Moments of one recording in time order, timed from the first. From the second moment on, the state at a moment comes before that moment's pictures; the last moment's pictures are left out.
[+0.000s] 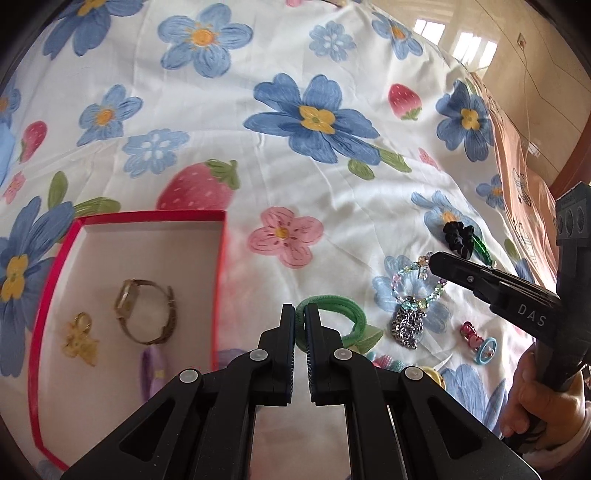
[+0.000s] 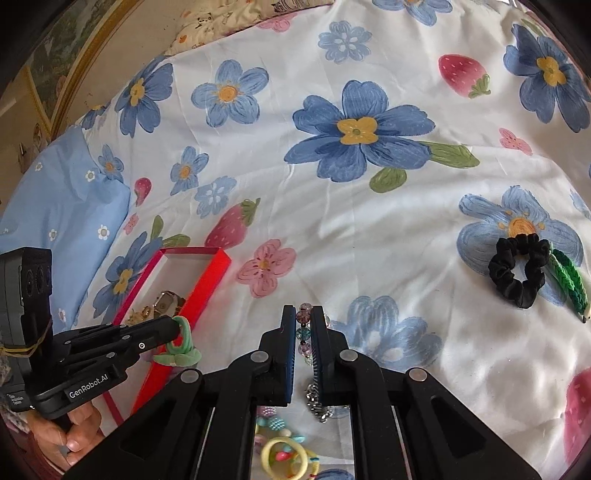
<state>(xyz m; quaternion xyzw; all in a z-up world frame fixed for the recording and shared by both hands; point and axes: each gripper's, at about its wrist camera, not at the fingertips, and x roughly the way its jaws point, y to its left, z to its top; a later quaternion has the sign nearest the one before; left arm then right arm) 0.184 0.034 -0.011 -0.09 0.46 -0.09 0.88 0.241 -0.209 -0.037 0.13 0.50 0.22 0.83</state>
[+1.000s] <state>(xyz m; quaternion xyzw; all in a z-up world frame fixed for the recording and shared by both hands) 0.093 0.171 0.000 -0.17 0.44 0.02 0.88 0.200 -0.079 -0.001 0.12 0.49 0.35 0.79</state>
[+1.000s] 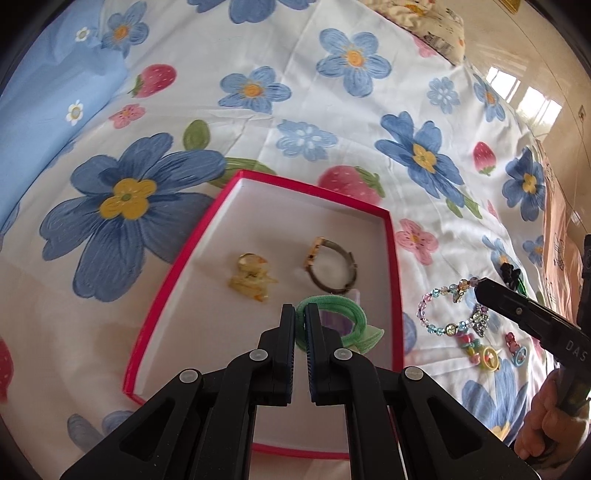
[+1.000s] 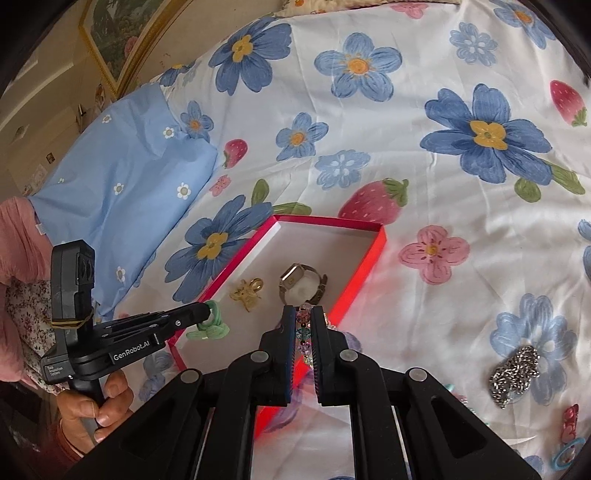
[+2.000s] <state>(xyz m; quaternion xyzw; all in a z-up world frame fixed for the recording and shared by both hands) 0.137 0.206 -0.068 -0.16 0.49 0.08 0.85 0.208 0.002 -0.070 0.07 0.55 0.36 0.75</state>
